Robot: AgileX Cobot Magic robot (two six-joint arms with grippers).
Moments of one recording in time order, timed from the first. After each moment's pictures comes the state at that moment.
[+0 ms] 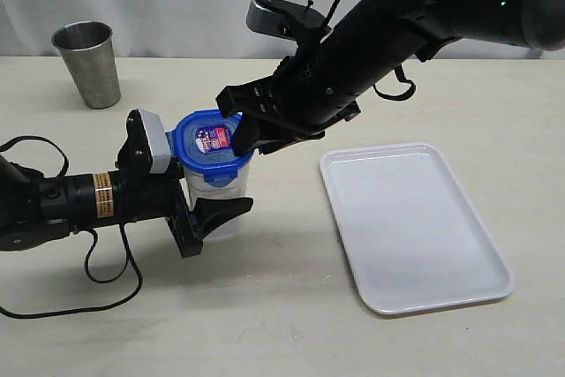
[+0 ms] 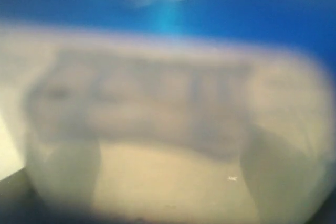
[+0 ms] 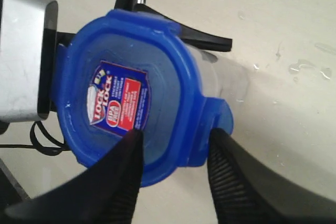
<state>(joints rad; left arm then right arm) -0.09 2.13 -0.74 1.00 -1.16 -0.17 0.54 1.87 -1.42 0.59 0.87 -0.23</state>
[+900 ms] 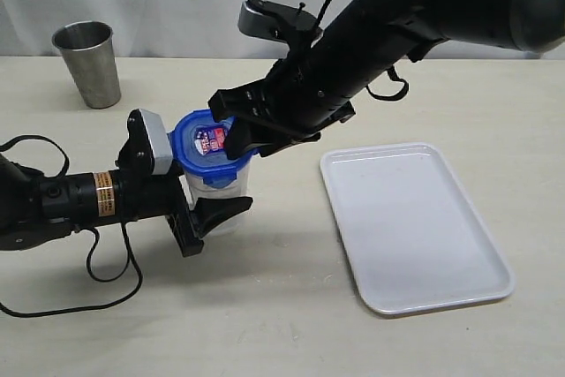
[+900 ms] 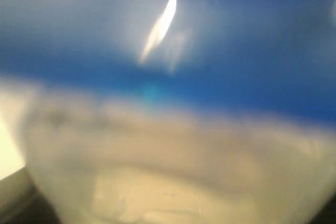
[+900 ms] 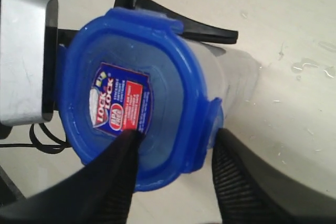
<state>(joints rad) -0.09 2.13 -0.74 0.98 -1.15 -0.13 0.55 1.86 -1.43 0.51 0.85 -0.16</state>
